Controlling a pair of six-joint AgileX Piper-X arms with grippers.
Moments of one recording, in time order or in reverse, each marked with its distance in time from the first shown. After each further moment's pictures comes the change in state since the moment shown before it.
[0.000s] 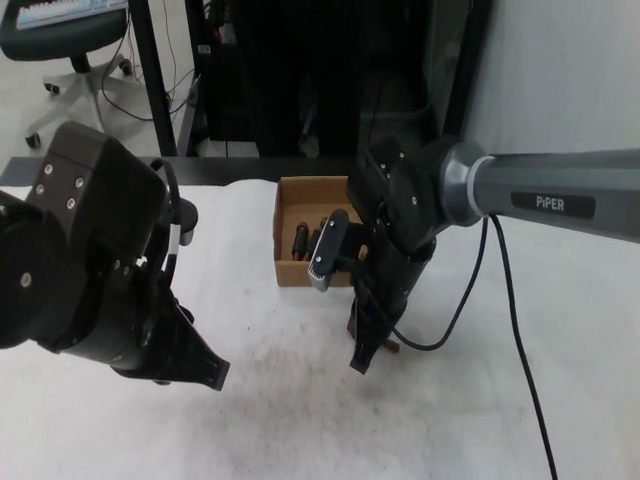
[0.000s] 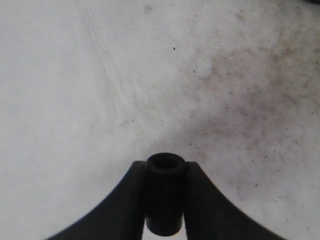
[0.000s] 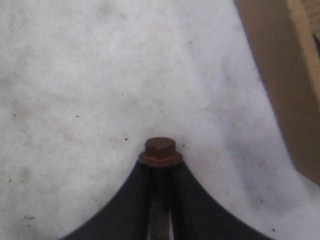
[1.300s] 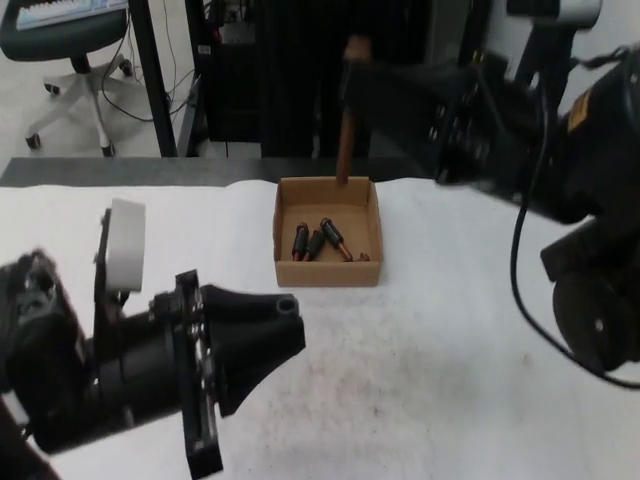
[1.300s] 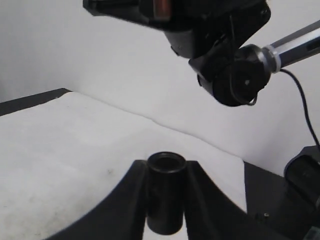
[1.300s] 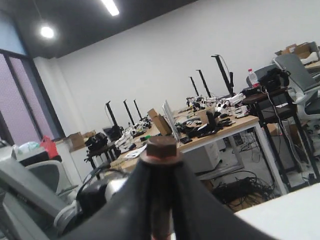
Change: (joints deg) left arm 0.0 -4.5 29.6 -87.6 52.9 -19.2; right arm -3.9 -30.3 38.4 -112.5 -50.5 82.2
